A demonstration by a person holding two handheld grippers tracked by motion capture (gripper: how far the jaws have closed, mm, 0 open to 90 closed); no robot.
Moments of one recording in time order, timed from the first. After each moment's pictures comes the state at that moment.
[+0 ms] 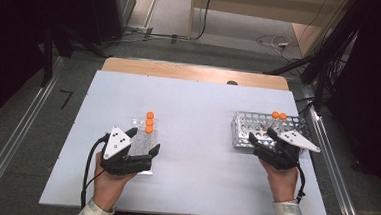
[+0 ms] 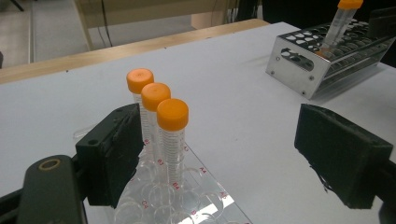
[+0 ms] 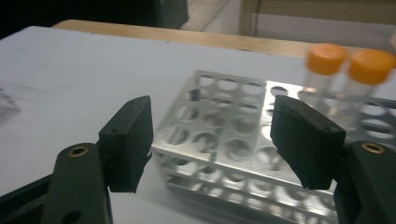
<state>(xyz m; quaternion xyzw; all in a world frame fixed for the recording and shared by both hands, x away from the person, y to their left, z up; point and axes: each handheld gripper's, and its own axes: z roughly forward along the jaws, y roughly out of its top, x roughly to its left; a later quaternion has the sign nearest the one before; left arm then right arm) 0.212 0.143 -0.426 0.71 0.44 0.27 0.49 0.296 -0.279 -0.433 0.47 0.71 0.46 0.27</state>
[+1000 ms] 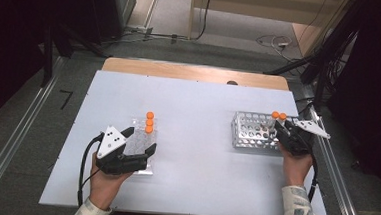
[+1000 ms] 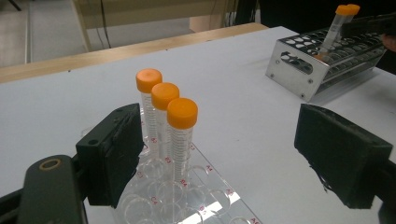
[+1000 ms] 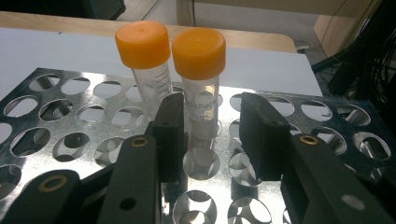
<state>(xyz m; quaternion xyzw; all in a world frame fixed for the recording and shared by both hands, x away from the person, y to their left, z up) 0.211 0.152 -0.426 0.70 0.44 0.26 0.50 0.353 -0.330 -0.454 0.54 0.67 0.39 0.33</state>
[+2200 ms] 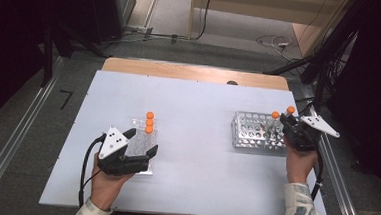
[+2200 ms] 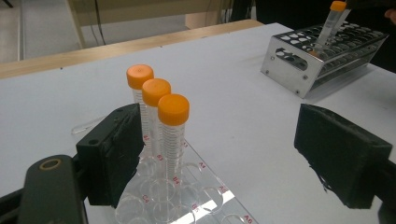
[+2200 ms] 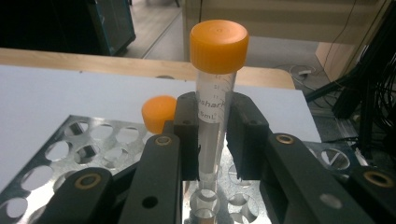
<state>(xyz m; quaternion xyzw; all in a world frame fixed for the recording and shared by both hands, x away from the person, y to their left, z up) 0.211 0.149 -0.427 0.71 0.43 0.26 0.50 0.349 -0.331 -0.428 0.52 0.65 0.43 0.35</state>
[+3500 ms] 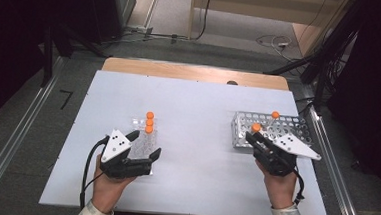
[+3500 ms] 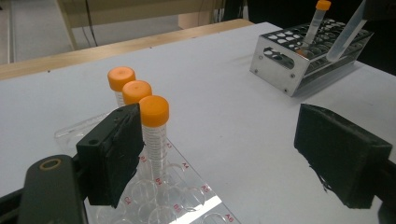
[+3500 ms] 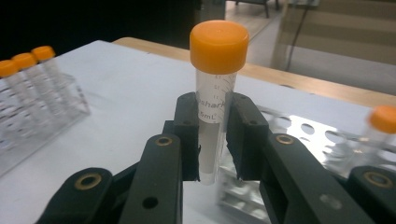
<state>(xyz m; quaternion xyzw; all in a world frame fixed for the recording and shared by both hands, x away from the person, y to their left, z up) 0.205 0.141 -0.426 0.71 0.42 0.25 0.50 0.267 -0.252 -0.409 0.39 0.73 0.50 0.27</state>
